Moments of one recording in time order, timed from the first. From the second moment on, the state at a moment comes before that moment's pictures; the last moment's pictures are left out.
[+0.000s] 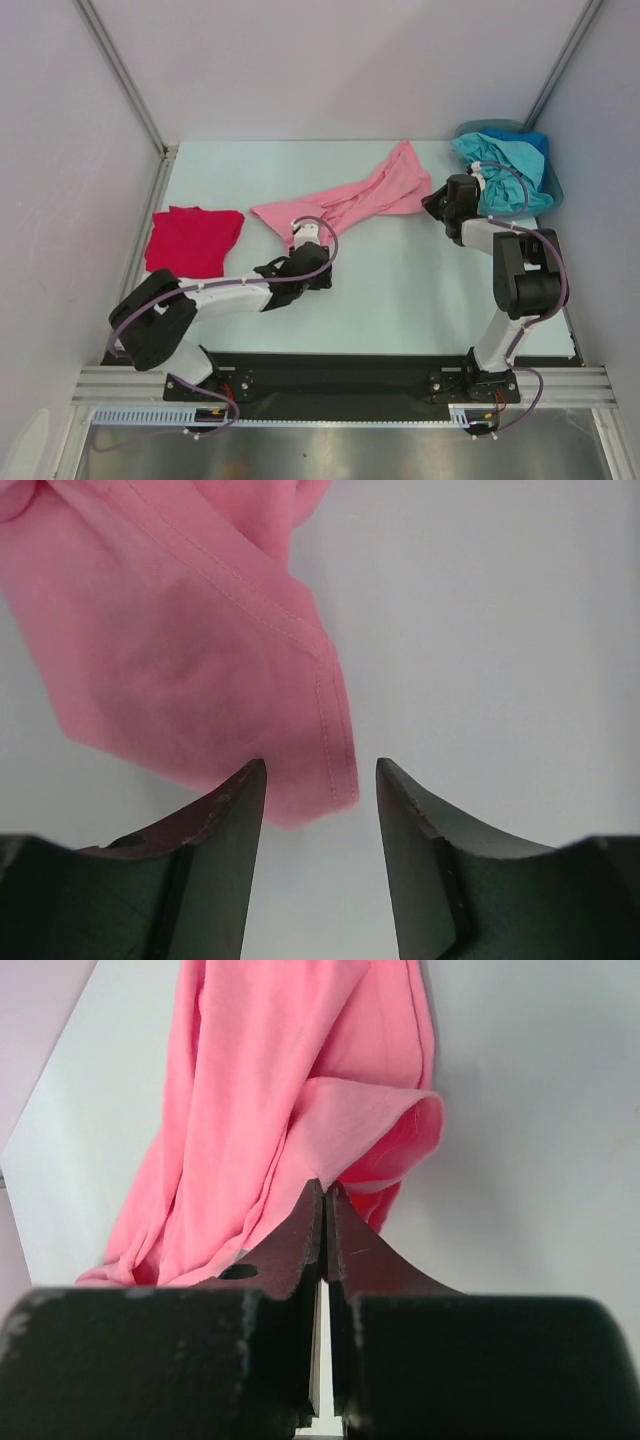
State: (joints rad) left arm -0.88 1.51 0.73 0.02 -0.36 -0.67; right arm 0.08 1.79 0.97 0.31 0.02 0.80
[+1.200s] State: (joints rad) left arm -0.88 1.39 0.88 -0.45 -0.59 -0.75; right arm 0.06 1.77 0.92 0.35 0.03 0.84
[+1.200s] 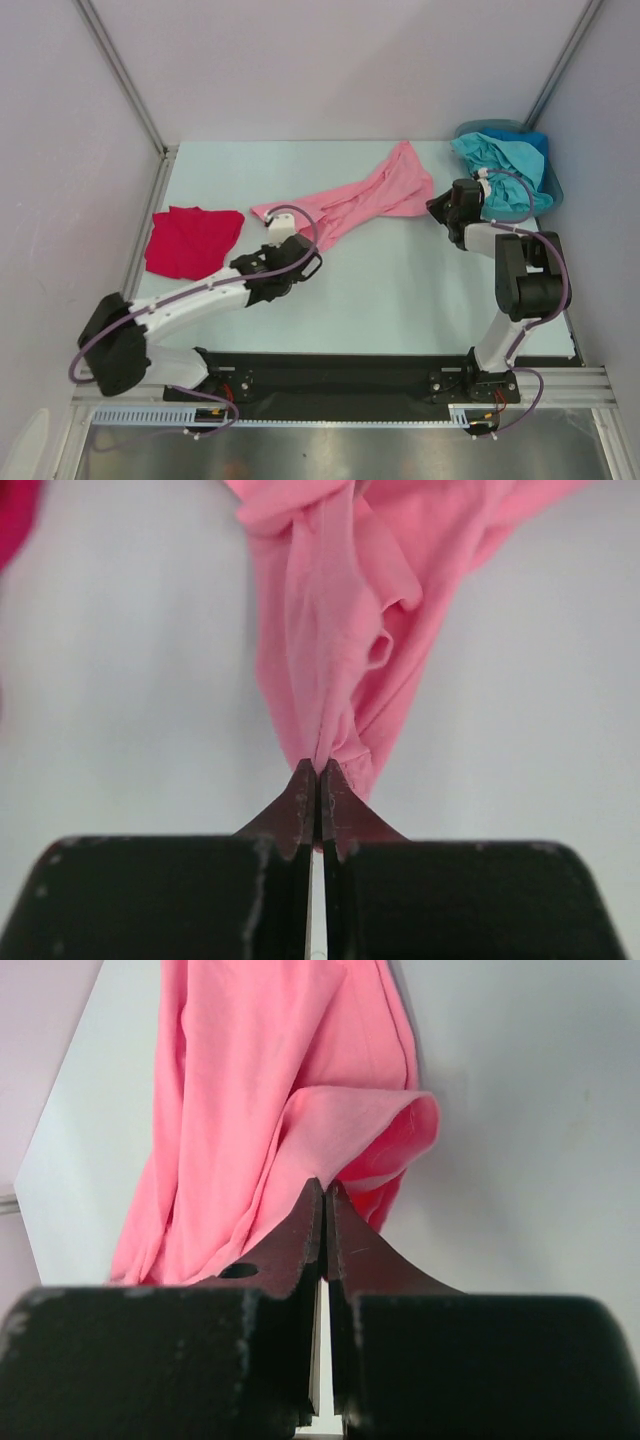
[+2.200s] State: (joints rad) left arm -0.46 0.99 0.89 -0.78 -0.61 -0.80; right arm -0.07 1.44 0.74 0.20 0.15 0.98
